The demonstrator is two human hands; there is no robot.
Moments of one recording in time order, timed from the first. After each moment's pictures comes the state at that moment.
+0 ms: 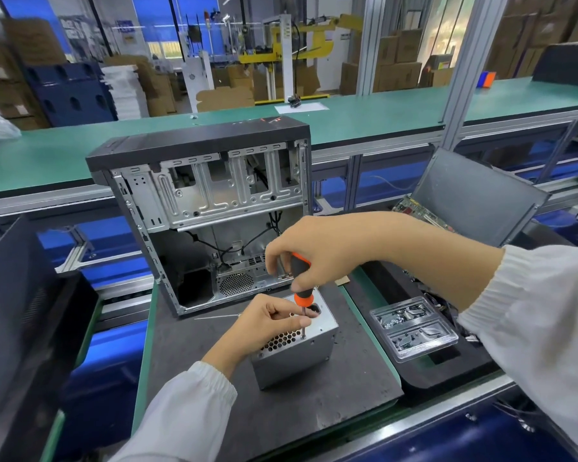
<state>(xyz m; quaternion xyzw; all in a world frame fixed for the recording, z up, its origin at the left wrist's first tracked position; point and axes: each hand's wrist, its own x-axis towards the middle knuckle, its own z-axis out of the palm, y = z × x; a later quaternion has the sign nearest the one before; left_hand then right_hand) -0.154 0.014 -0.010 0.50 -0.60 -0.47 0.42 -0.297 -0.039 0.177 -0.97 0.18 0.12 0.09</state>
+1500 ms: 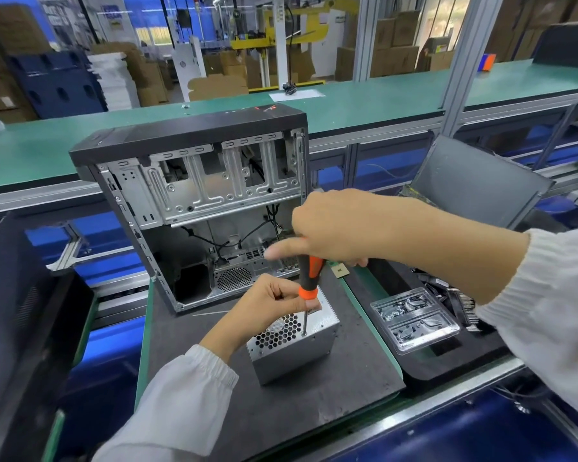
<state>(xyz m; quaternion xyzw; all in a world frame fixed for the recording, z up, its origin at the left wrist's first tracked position) -0.155 0.005 0.018 0.47 -0.64 -0.46 0.40 -0.300 -0.042 0.179 -0.95 0.30 0.08 -0.06</state>
